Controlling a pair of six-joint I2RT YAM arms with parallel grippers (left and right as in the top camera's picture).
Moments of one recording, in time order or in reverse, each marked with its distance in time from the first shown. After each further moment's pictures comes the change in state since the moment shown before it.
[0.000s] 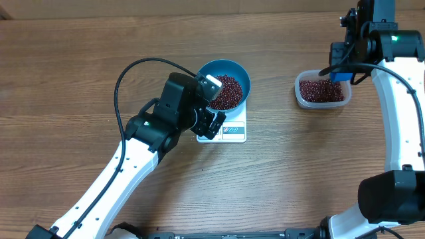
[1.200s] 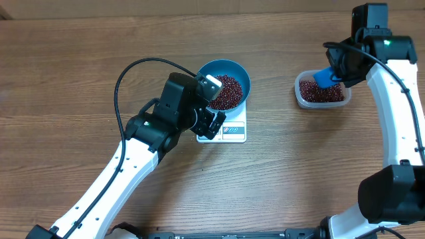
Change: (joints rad) left arm 0.000 0.000 0.000 0.000 0.000 0.000; right arm 0.000 0.000 -0.112 0.092 0.016 1.104
